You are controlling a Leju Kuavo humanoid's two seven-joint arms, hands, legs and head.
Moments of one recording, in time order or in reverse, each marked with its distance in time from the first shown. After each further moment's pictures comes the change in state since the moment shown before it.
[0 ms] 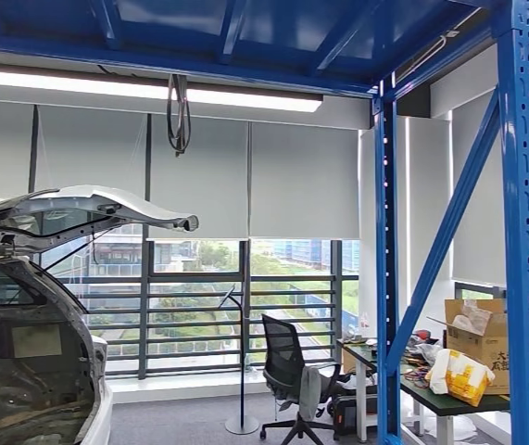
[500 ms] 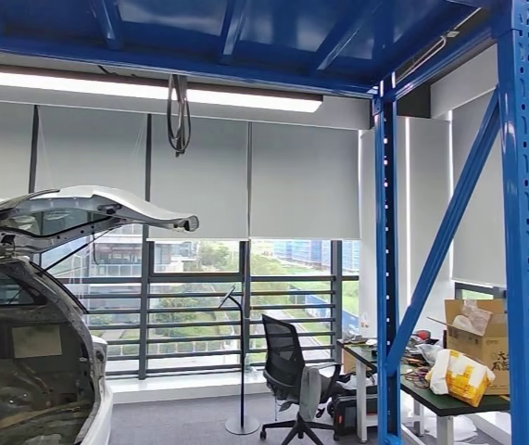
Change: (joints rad) left arm 0.000 0.000 -0.001 0.000 -0.001 0.002 -0.002; right arm -0.002 0.001 -0.019 0.000 0.002 -0.018 -0.005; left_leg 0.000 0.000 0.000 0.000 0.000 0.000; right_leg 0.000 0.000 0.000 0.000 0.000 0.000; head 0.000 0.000
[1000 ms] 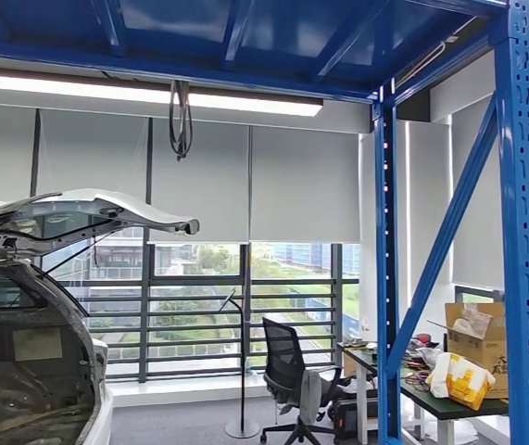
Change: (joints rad) left arm -0.001 -0.005 -0.025 0.000 -0.014 0.020 -0.072; right arm -0.013 -0.004 -0.018 -0.010 0.007 -0.019 -0.004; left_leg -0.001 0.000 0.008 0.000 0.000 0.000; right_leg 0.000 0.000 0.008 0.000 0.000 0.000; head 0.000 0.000
